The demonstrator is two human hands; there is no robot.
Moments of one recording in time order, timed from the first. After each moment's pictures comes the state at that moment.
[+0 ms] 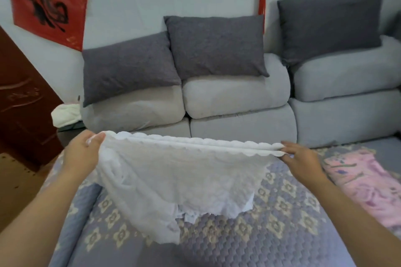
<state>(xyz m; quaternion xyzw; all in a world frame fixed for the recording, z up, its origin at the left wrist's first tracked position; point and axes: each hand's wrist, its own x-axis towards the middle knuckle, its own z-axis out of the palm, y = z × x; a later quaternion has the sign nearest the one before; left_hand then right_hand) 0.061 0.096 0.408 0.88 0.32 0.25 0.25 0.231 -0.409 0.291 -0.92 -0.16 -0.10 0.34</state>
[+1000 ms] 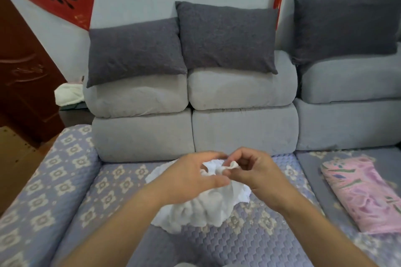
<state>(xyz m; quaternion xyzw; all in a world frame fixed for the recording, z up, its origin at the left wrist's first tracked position) 0.050 -0.130 0.410 0.91 0.01 -0.08 0.42 0.117 -0.319 0.381 -0.66 -0.23 0.23 0.68</state>
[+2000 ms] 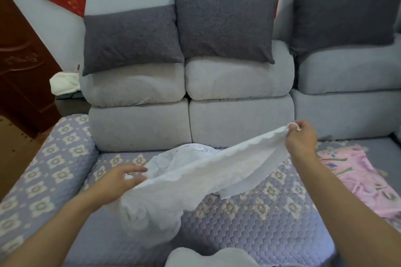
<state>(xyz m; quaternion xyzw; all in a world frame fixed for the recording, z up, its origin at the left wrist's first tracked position) -0.017 0.017 0.307 0.89 0.23 -0.09 0.37 0.246 -0.391 0.295 -0.81 0.14 -0.10 0.56</state>
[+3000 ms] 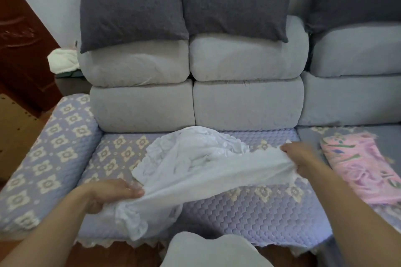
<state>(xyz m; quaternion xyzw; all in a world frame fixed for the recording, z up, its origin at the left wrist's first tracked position) -0.045 0.028 0.288 0.71 0.38 -0.36 0.48 0.227 -0.403 0.234 -0.84 0.17 0.23 0.46</state>
